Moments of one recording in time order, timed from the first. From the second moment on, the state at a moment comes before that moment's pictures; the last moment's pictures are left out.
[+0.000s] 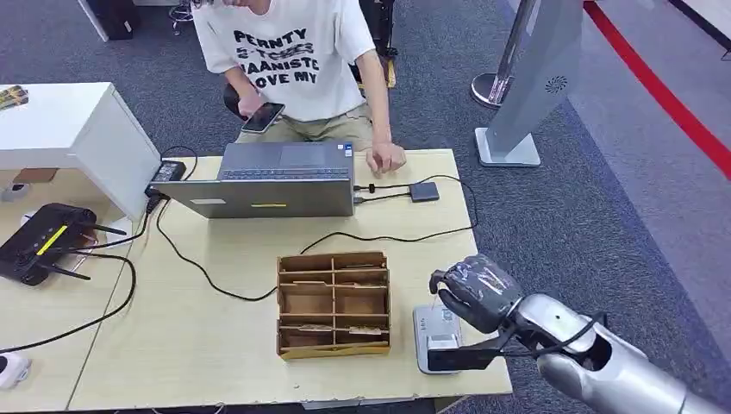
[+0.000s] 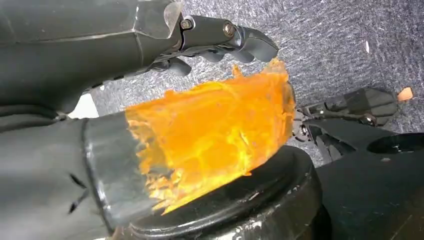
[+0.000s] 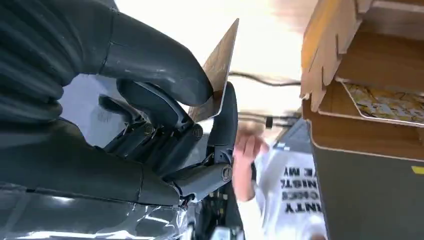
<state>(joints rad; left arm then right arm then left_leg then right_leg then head) -0.10 0.00 -1.52 -0.16 1.21 0.10 -0.02 -0.34 -0.65 0.86 -1.70 0.70 0.00 -0.03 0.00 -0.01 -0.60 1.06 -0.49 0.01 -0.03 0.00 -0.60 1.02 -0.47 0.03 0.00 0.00</state>
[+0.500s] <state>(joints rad) -0.10 0.00 -1.52 -0.16 1.22 0.11 -0.02 -0.32 -0.65 0.87 -1.70 0.92 -0.08 -0.01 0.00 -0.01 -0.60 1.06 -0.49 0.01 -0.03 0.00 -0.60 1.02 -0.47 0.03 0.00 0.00</state>
